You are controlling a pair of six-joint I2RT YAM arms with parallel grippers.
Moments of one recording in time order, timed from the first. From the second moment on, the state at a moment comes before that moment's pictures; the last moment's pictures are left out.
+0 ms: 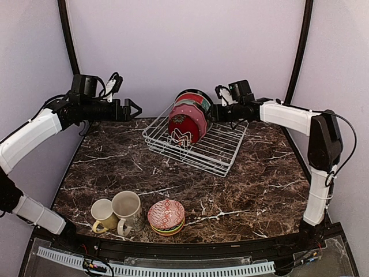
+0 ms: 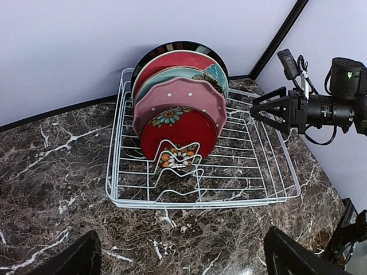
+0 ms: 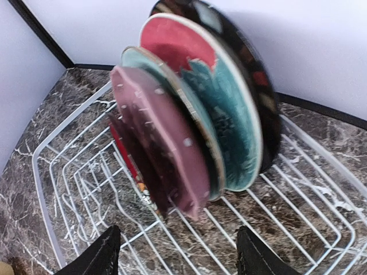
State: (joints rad) left arm -0.39 1.36 1.32 -0.47 0.28 -0.21; right arm 0.52 1.95 1.64 -0.29 -0.15 0.24
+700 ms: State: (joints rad) left arm -0.39 1.41 1.32 -0.47 0.30 -0.20; right arm 0.39 2.21 2.00 -0.28 -0.27 0.02
